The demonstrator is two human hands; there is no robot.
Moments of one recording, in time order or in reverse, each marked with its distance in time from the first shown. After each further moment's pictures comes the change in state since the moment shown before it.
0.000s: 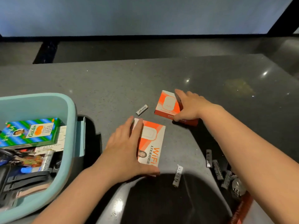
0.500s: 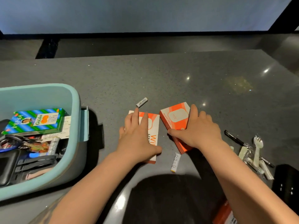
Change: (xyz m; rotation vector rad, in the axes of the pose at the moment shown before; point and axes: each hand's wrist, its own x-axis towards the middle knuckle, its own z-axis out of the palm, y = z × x) left_hand 0.018 0.027 0.026 -0.027 0.054 -0.133; right_hand -0.103 -0.026 0.048 0.101 0.103 0.318
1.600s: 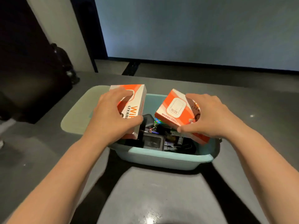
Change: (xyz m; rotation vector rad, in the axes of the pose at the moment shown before) left_hand -0.197 -0.222 -0.233 -0.188 0.656 -0.227; right_hand -0.125 -0.261 -0.083 0.204 0.088 -0.777
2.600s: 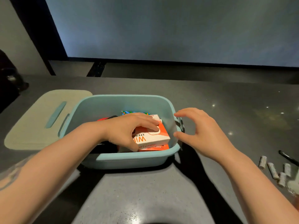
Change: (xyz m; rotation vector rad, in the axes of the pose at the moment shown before) left_hand 0.041 0.033 0.084 0.041 -0.939 0.652; right_hand -0.068 0.049 0.012 0.125 0.246 0.005
